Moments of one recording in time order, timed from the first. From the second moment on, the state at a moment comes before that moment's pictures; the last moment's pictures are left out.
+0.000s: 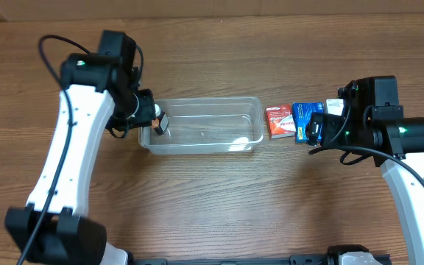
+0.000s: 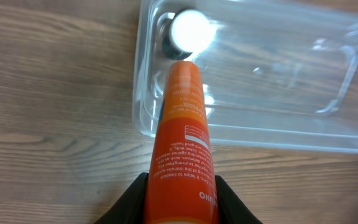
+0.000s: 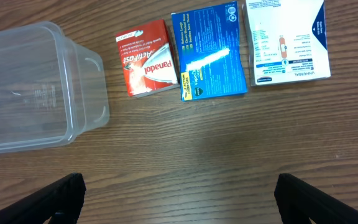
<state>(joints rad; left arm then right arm) -0.14 1.69 1.66 -1.42 0.09 -0.33 0.04 1.27 1.22 -1.12 -0.11 0.20</state>
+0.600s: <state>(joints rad) -0.14 1.73 1.45 -1.25 0.11 -0.34 0.04 1.27 1.22 -1.12 -0.11 0.20</state>
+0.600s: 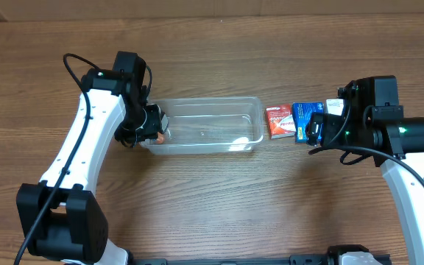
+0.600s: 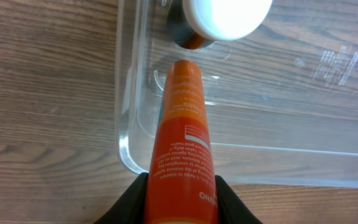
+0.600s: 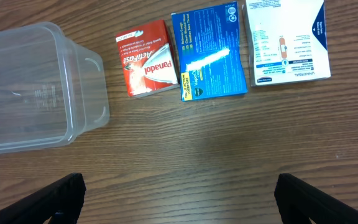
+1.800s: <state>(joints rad) -0.14 1.84 1.48 -1.24 0.09 -0.42 0.04 1.27 1.22 -1.12 -0.11 0.20</state>
